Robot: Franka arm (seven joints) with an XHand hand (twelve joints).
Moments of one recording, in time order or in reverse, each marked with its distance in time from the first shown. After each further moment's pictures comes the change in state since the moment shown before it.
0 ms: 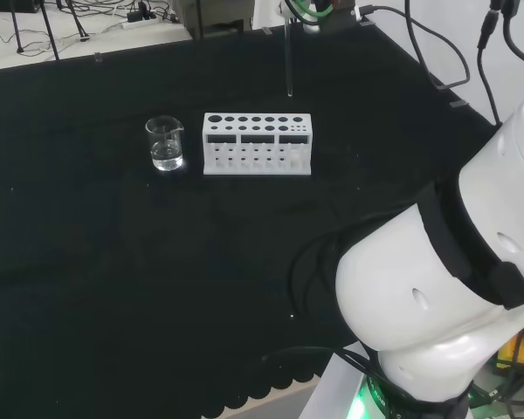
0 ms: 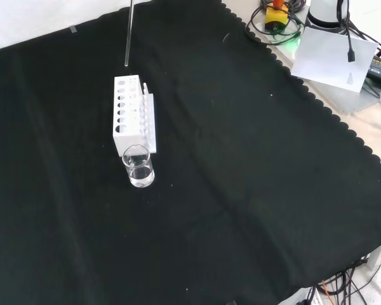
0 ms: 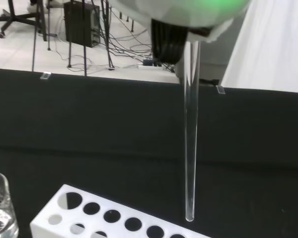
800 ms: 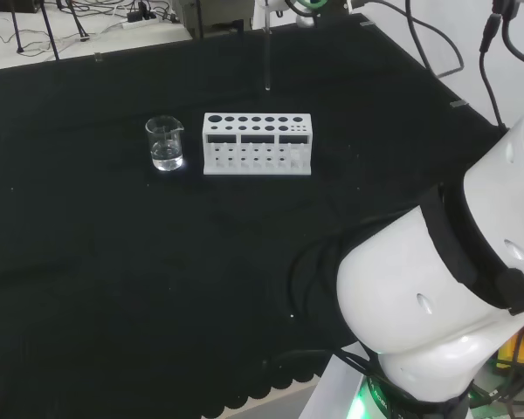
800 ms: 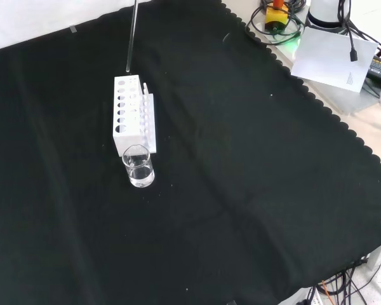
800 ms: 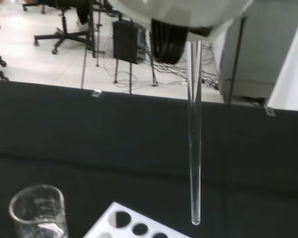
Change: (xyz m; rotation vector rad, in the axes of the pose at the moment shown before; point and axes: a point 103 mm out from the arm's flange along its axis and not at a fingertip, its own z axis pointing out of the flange) arm 0.022 0.005 -0.016 -0.052 0.062 -0.126
